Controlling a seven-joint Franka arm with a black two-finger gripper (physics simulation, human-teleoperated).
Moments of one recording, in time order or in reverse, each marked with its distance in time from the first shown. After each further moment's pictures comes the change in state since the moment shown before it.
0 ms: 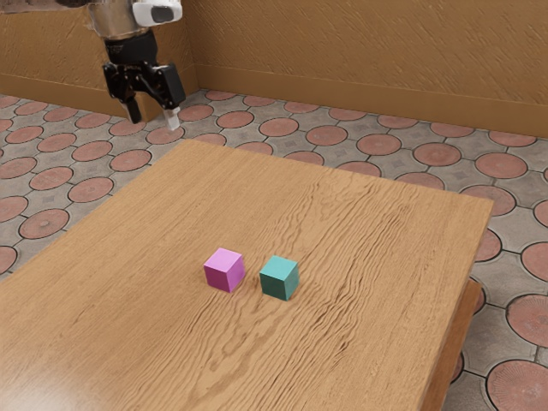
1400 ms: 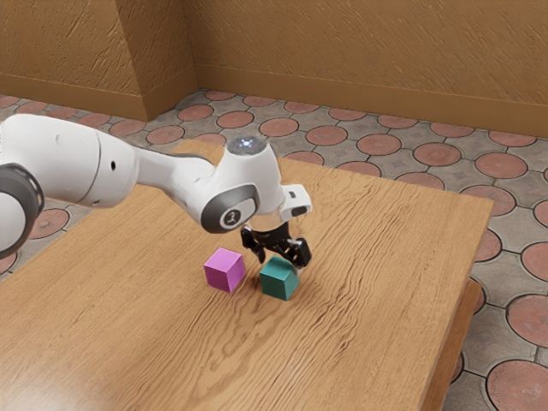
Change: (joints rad) arm 0.074 0.492 -0.326 -0.402 0.382 1.023 -0.465
